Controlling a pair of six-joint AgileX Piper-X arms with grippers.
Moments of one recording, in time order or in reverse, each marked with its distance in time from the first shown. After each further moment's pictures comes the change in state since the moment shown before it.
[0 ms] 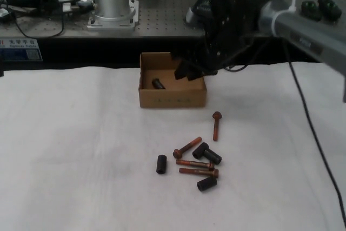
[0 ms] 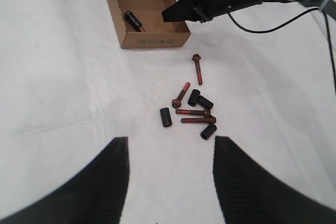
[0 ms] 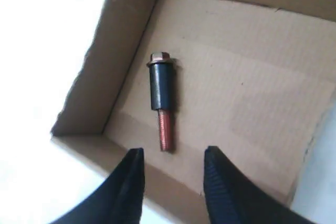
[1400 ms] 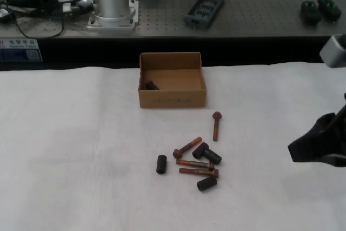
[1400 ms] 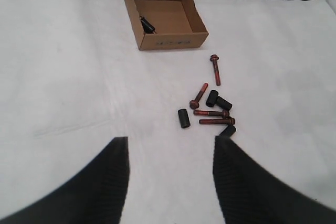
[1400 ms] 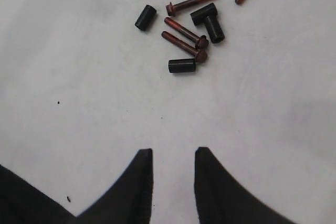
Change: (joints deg) left arm 0.0 0.0 0.0 0.1 -2.4 1.8; right arm 4.3 -78.6 73.7 2.3 9.3 1.6
